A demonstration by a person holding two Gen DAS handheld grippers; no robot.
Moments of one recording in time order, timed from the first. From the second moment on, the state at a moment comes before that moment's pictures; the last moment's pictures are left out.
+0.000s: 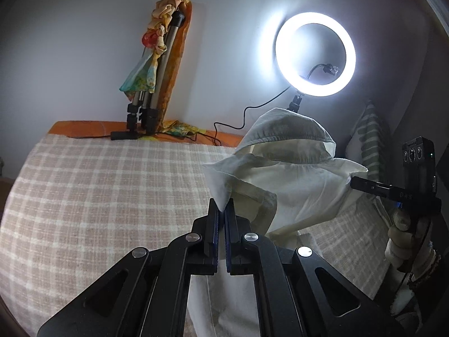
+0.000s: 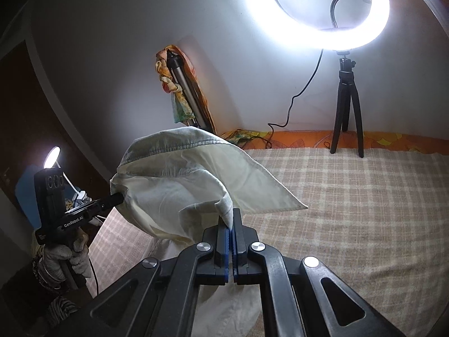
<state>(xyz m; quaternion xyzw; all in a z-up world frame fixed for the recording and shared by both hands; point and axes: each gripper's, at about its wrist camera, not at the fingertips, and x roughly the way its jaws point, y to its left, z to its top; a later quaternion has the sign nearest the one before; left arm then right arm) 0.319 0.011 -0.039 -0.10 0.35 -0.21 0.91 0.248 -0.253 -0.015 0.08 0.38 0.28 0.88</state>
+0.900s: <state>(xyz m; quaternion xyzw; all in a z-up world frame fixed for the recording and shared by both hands) 0.193 0.025 -0.091 0.01 0.41 -0.23 0.88 0.101 -0.254 -0.085 -0.06 0.42 0.25 0.87</state>
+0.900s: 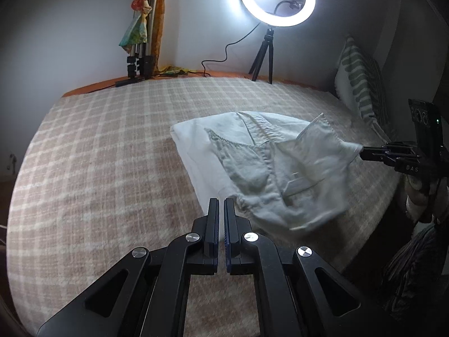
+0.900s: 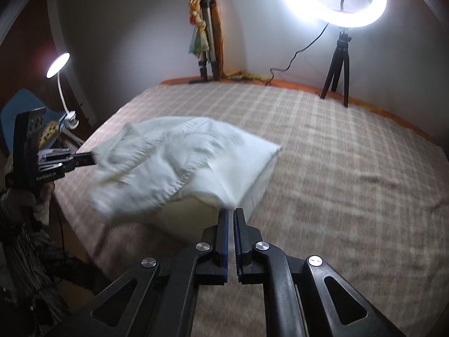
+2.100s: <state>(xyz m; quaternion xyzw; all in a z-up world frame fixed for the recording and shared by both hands) 0.218 0.052 -0.159 -0.21 0.54 -0.23 0.78 0.137 -0.285 -0.157 0.17 0.55 0.26 0.77</state>
